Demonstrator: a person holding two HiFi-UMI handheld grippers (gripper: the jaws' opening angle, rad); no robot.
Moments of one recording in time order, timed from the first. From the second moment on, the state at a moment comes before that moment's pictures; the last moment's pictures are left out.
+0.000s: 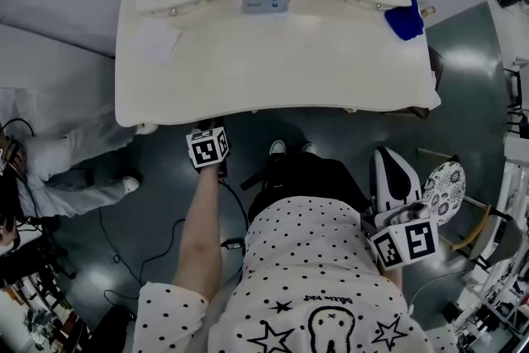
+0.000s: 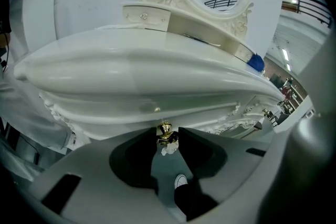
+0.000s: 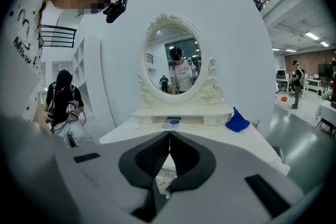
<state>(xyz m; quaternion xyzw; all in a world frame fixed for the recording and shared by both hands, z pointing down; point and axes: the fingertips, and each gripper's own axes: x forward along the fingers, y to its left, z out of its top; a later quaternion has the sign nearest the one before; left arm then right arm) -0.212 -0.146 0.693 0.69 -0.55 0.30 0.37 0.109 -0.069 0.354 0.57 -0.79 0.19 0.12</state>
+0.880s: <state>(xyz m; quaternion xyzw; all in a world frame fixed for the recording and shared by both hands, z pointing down) -0.208 -0.126 0.684 0.67 -0.58 0.27 0.39 0.084 -0.061 0.351 0.54 -0.81 0.19 0.13</state>
